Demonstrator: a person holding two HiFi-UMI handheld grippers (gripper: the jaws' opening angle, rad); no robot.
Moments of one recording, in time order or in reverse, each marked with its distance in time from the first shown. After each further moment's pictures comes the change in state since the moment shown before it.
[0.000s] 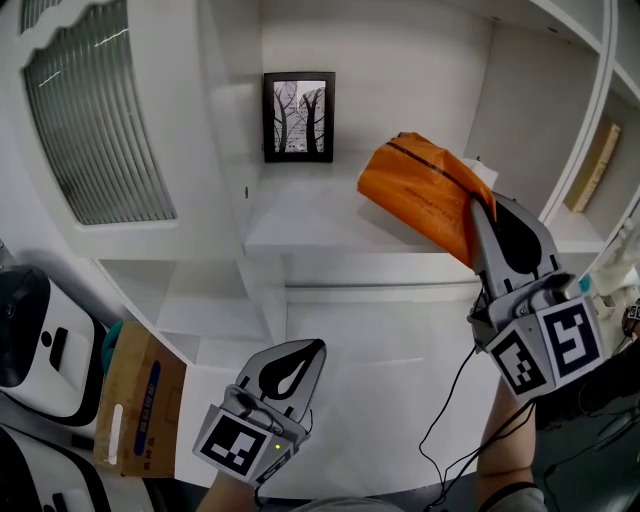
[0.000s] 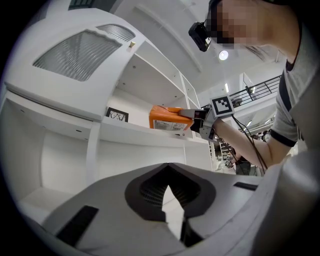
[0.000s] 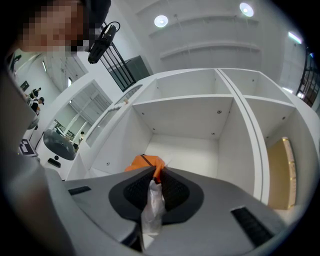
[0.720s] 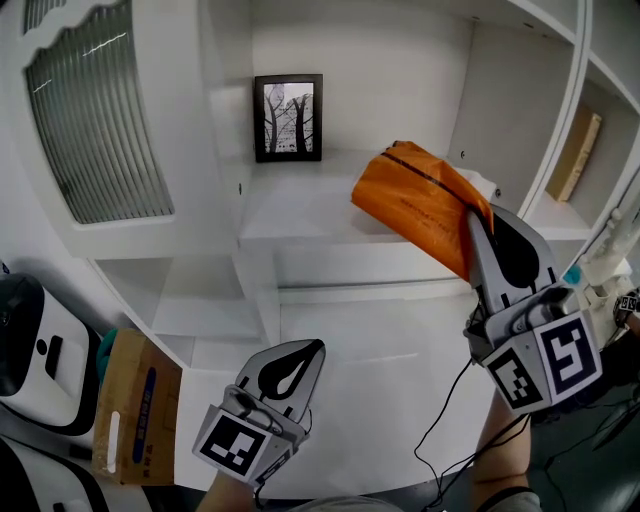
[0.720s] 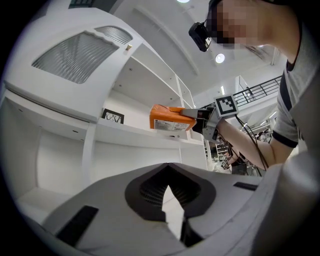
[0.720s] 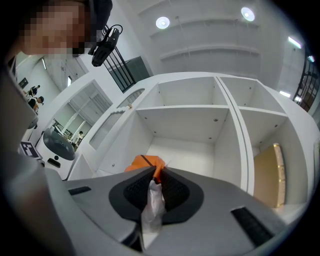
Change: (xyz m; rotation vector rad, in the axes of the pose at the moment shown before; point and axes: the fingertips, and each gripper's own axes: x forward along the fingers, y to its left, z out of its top) left arm -0.008 -0.011 0.003 0.044 -0.068 -0.044; right arm -0.034 0.015 0.008 -0.011 -0.009 -0.031
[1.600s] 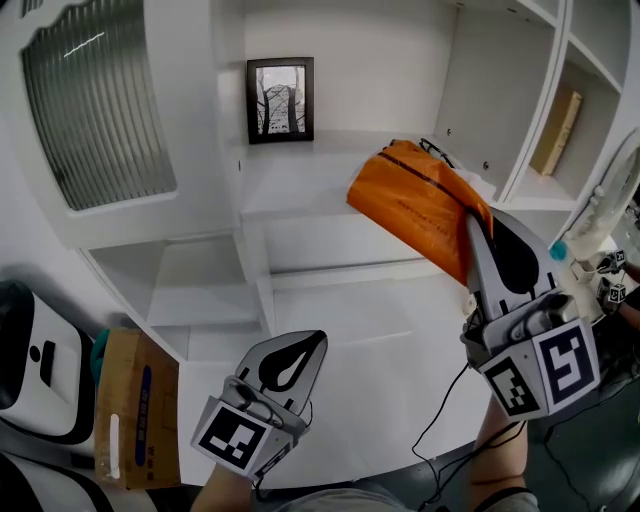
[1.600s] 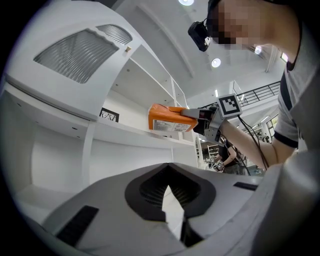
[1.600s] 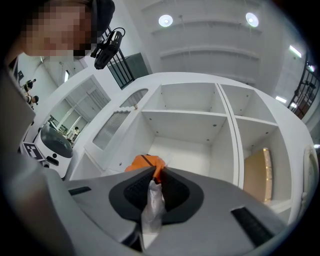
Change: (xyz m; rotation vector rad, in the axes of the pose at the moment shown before) left arm -0.021 -0.014 -0.008 -0.047 0.037 -0.098; right arm -0.034 0.031 0.007 -0.022 0.033 -0.063
